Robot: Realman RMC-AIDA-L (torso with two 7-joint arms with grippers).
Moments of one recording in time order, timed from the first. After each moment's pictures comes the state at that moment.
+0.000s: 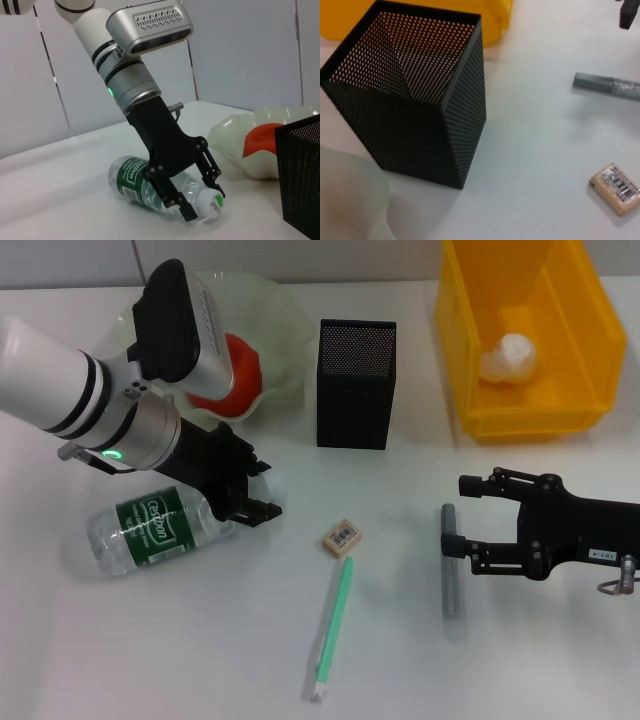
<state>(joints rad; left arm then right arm) -0.74 -2.08 1.28 0.81 2.37 1.25 -1.69 0.46 2.06 -0.59 -0.46 -2.06 -1.60 1.04</state>
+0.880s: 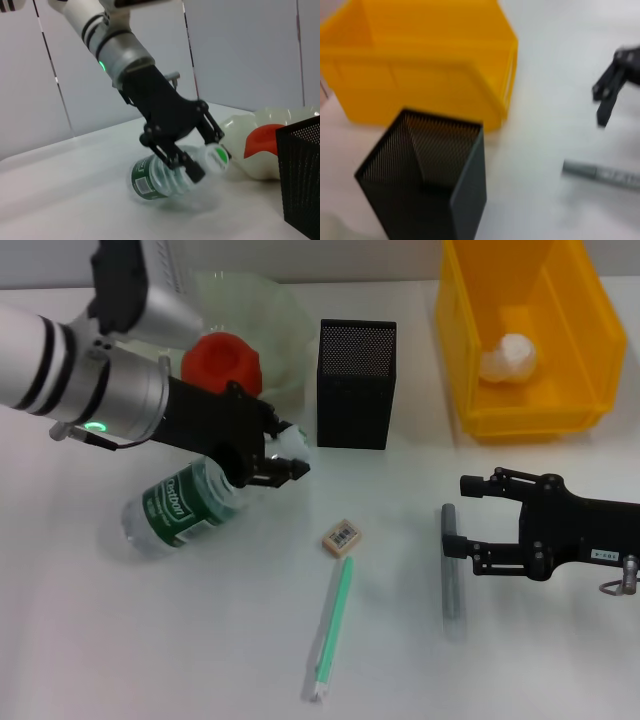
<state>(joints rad) -0.64 -2.07 1.23 1.01 2.19 1.37 -1.69 0.46 2.05 -0.59 -0.46 -2.06 -1.61 1.04</state>
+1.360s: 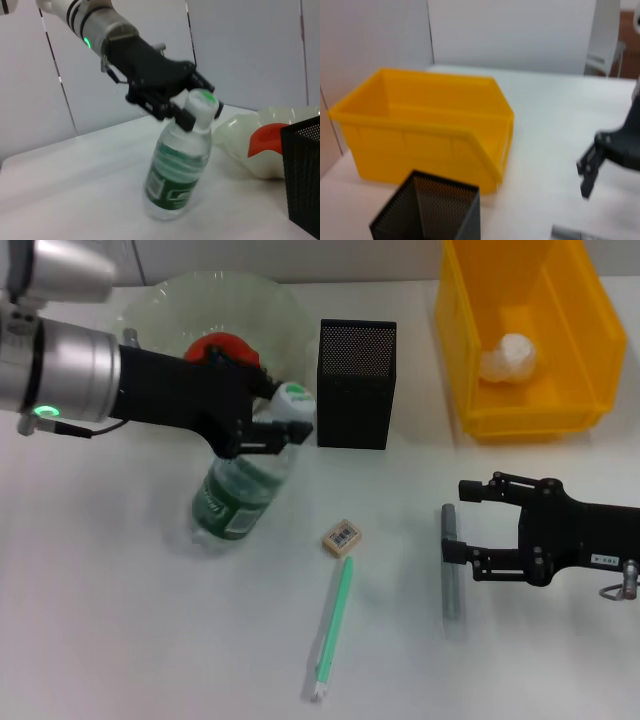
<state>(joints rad) -0.57 -2.07 1.15 1.10 2.05 1.46 -1.68 0.46 2.05 -0.59 -0.46 -2.07 -1.61 1.04</state>
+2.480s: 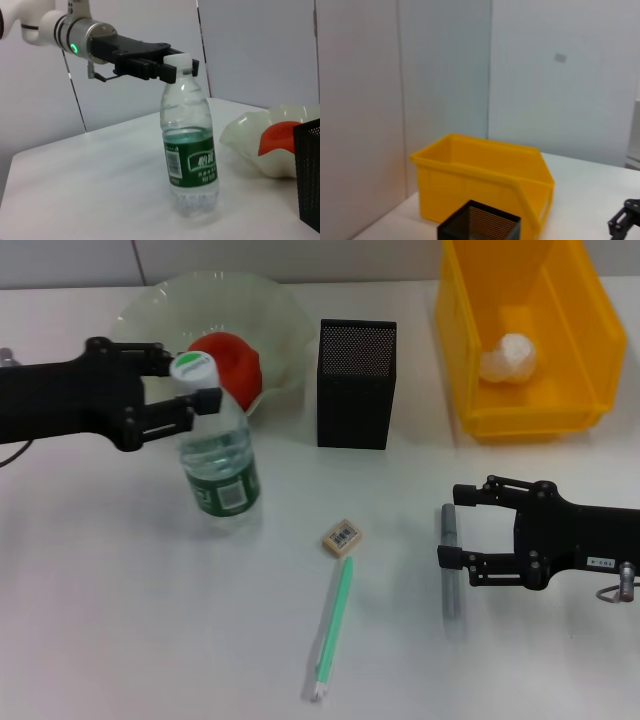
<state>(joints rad) -0.44 -2.06 0.77 0.98 1.89 1.63 -1.44 0.47 2.06 -0.59 -0.46 -2.09 -1.62 1.04</state>
